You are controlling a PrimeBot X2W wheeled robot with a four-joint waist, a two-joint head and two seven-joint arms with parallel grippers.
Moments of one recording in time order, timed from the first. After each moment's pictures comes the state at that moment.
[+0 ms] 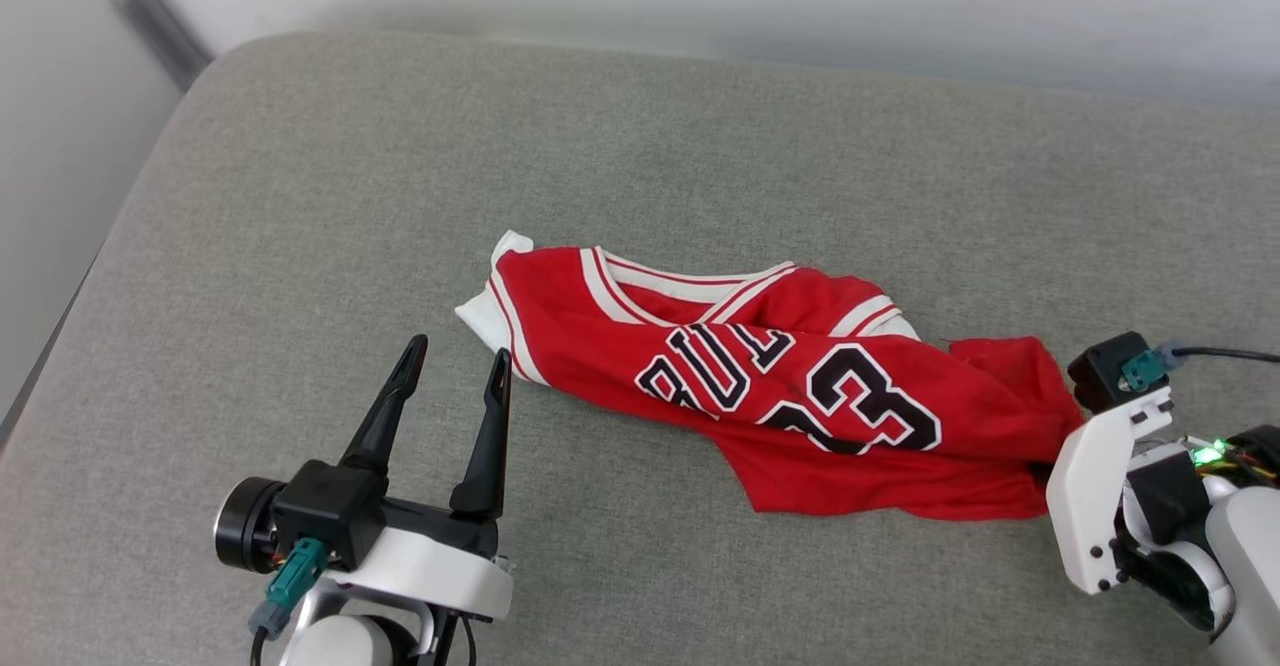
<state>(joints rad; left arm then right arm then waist) -0.09 0.10 -0.16 0.01 -0.16 -0.09 -0.26 -0.36 -0.49 0.38 0.33 0.46 0.13 0.62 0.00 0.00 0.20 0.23</state>
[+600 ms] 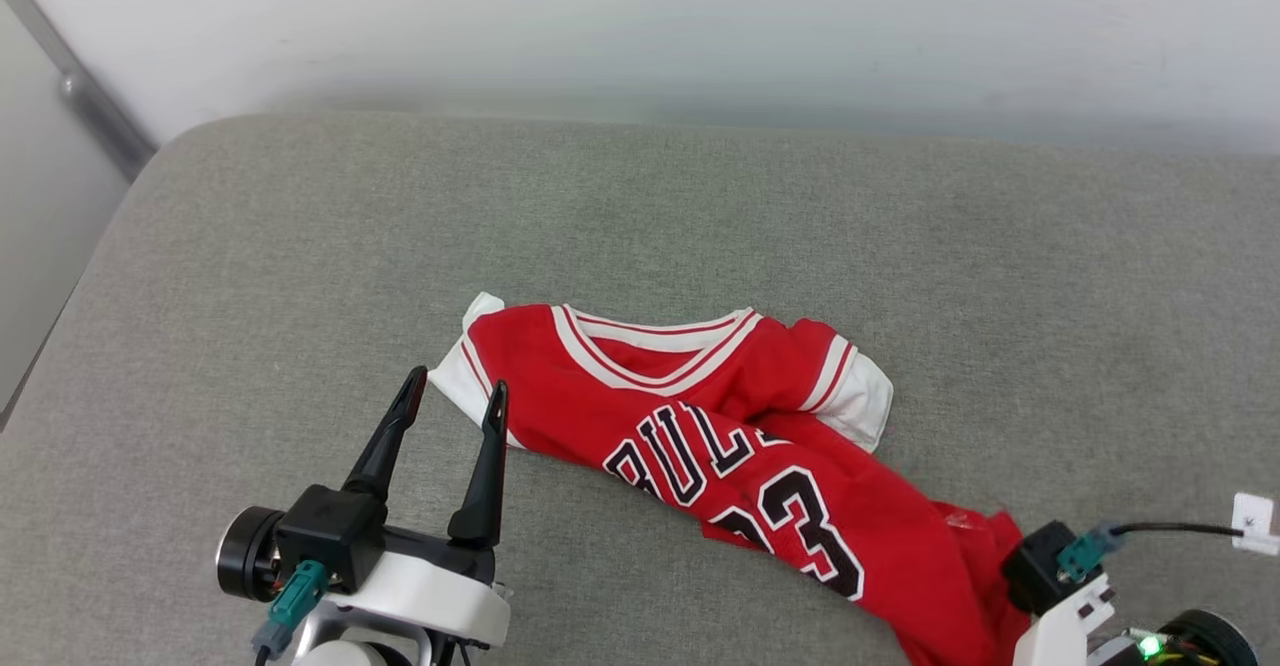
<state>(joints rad) -0.05 0.08 -0.13 0.03 -0.14 -0.11 -0.26 0.02 -0.53 0.36 -0.11 0.62 0.13 0.87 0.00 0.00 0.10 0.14</state>
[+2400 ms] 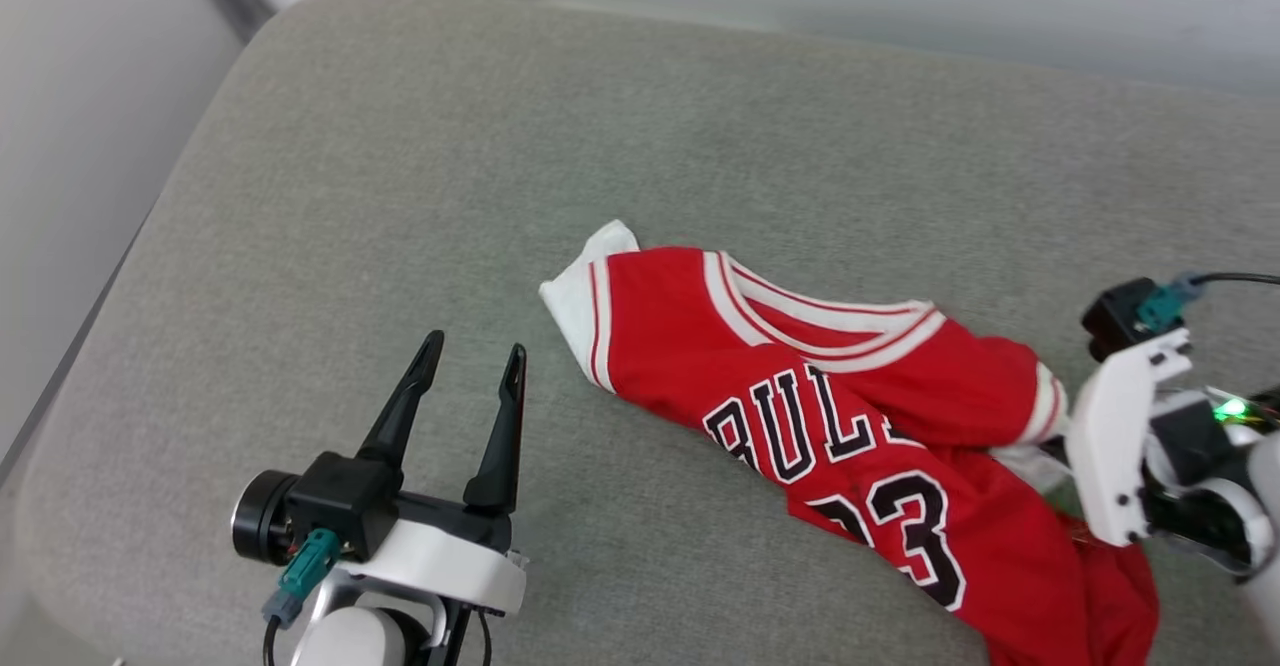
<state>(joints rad) -0.11 0.05 -0.13 0.04 -0.14 -0.13 -0.26 -0.44 -0.48 0.35 0.28 0.57 0.13 0.84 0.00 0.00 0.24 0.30</state>
